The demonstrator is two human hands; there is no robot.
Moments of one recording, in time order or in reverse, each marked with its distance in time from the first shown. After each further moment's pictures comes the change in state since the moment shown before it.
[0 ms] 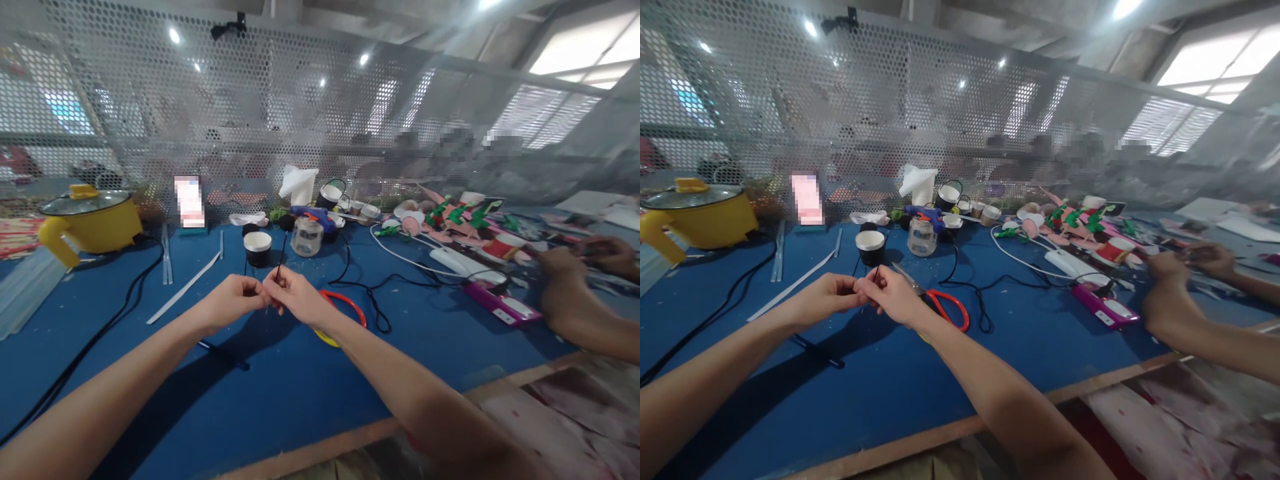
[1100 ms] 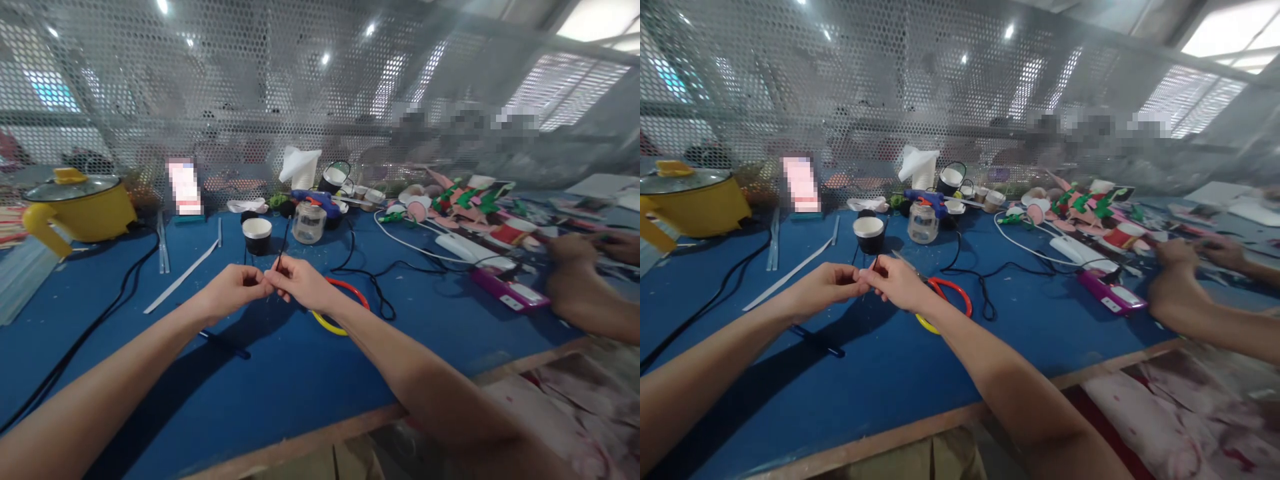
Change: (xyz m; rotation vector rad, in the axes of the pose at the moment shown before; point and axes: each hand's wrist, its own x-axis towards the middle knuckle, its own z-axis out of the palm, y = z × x) left_hand 0.006 -0.011 0.000 0.013 0.008 0.010; right_hand 0.001 0.001 -0.009 -0.074 -0.065 0.047
